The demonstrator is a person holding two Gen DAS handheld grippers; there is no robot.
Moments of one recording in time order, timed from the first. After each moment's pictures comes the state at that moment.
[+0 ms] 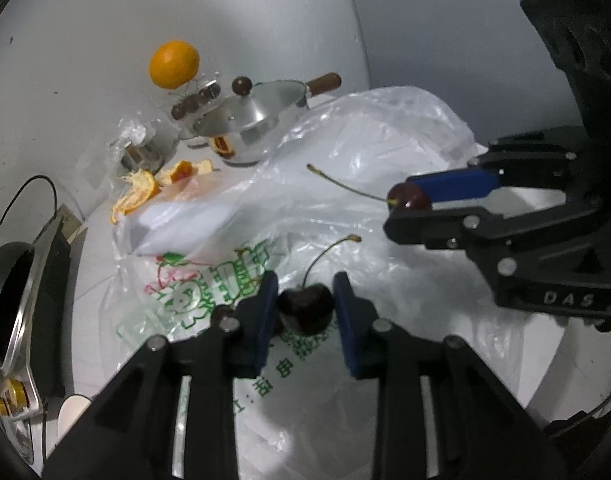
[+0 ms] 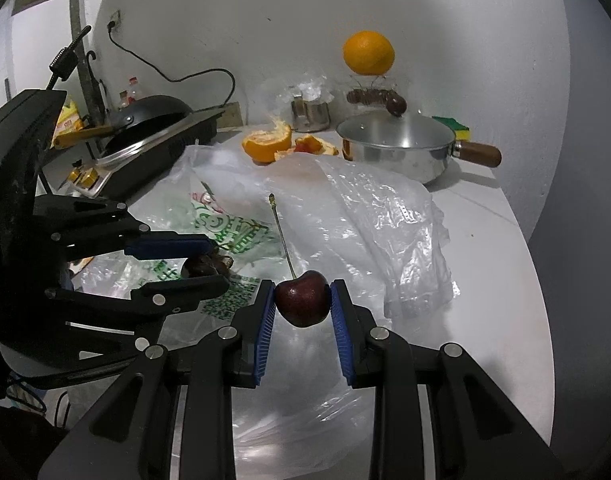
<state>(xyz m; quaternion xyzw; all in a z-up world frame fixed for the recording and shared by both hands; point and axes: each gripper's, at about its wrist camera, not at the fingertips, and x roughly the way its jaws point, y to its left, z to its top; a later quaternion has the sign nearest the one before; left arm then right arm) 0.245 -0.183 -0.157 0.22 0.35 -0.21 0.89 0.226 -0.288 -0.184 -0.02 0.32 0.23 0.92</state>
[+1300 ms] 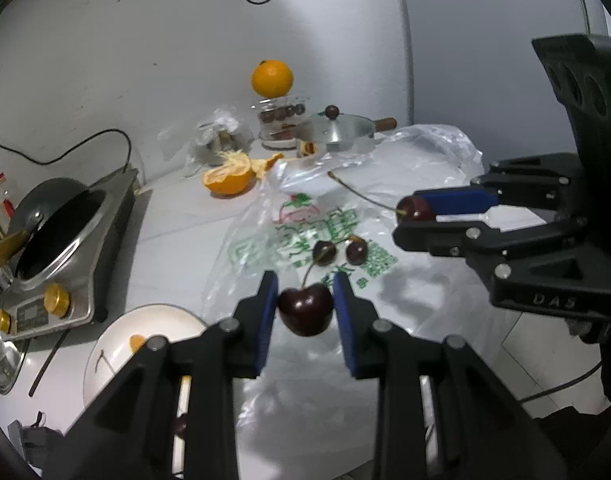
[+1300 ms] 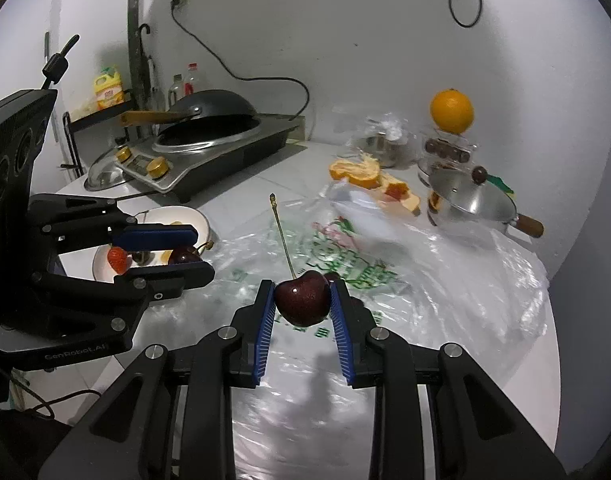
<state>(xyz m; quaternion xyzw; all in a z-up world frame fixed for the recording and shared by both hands) 0.163 -0.048 -0.113 0.12 0.30 -0.17 0.93 0.167 -0.169 -0.136 -0.10 0.29 0.26 0.92</state>
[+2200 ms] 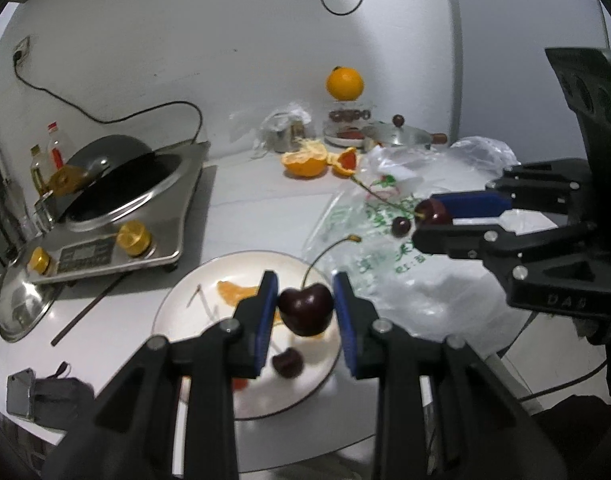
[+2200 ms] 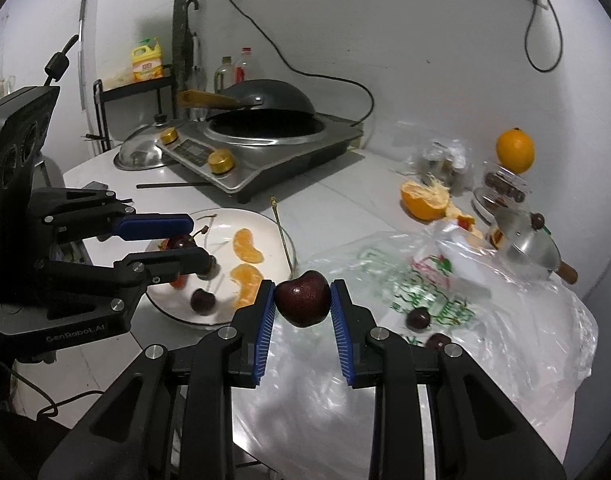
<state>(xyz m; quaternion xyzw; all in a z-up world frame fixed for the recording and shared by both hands) 0.124 0.064 -0.116 0.07 0.29 -0.11 0.95 0.144 -0.060 -0.130 -0.16 0.28 0.30 0.90</state>
